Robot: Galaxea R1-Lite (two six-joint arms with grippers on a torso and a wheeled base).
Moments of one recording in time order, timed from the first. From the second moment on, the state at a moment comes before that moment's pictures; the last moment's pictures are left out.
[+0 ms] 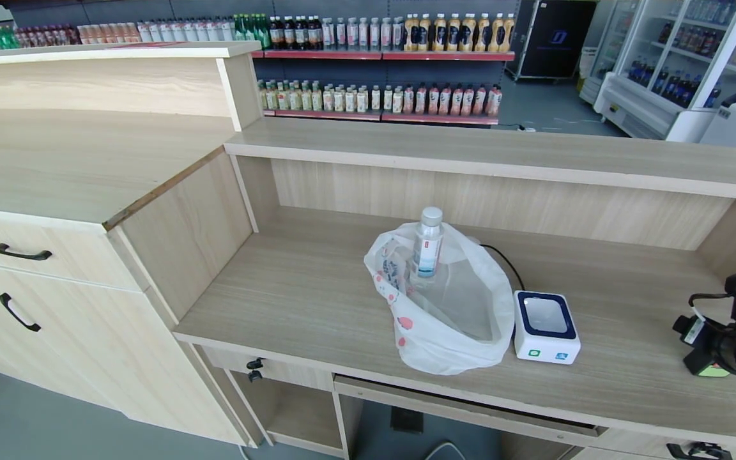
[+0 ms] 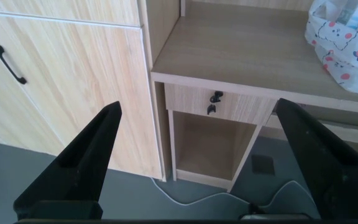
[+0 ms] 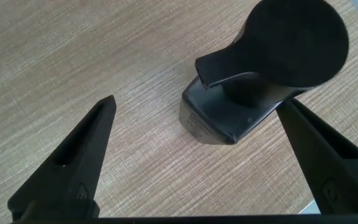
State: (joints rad) left arm 0.00 0.00 0.00 0.00 0.00 0.00; right arm -0.38 2.06 -0.64 -0.85 -0.33 0.26
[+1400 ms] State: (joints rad) left arm 0.00 0.00 0.00 0.00 0.00 0.00; right arm -0.42 2.17 -0.64 -1.11 -0.35 -0.02
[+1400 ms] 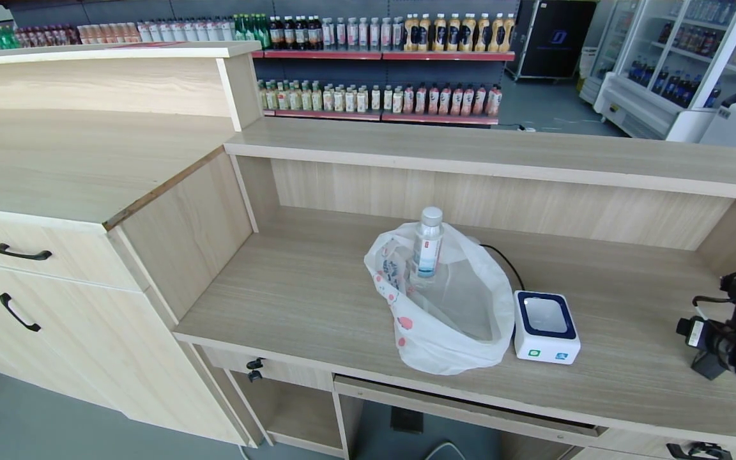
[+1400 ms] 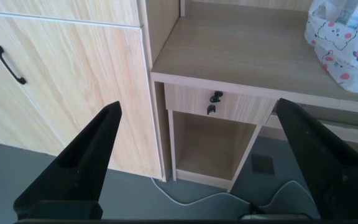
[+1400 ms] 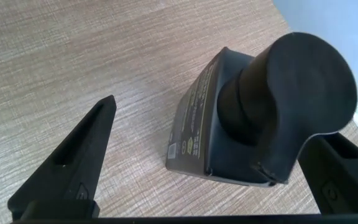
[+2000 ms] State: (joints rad) left arm 0.00 0.00 0.00 0.00 0.00 0.00; right arm -0.42 2.25 -0.64 -1.23 -0.35 -0.11
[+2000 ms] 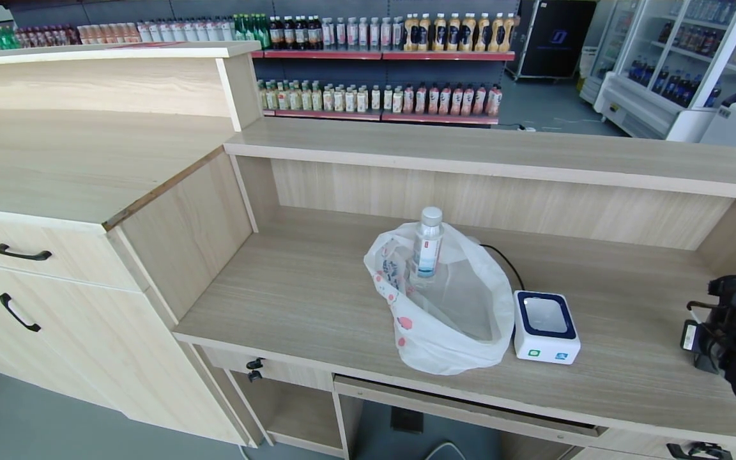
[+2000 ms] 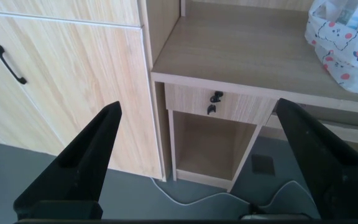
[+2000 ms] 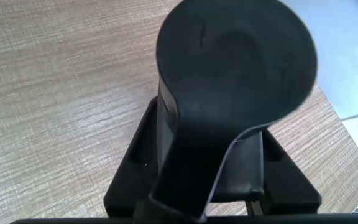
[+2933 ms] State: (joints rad) left arm 0.00 0.00 0.00 0.00 0.00 0.00; right arm -0.24 1.37 -0.84 -0.23 0.71 0.25
